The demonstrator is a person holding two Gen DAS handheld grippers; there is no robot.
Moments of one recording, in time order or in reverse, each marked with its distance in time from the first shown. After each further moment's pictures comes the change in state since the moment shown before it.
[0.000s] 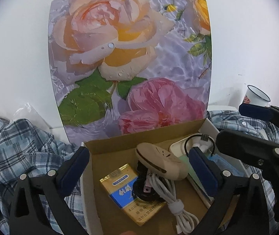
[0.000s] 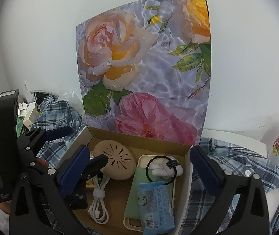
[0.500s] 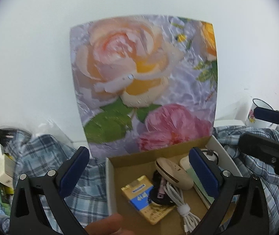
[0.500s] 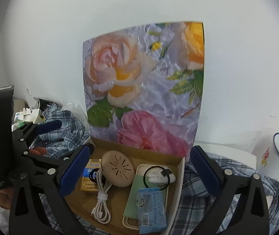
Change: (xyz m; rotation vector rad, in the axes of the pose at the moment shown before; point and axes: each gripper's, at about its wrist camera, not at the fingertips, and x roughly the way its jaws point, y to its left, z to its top) left arm -0.042 0.006 0.021 0.000 -0.086 0.096; right arm -0.037 0.005 0.014 -0.035 -0.080 -0.014
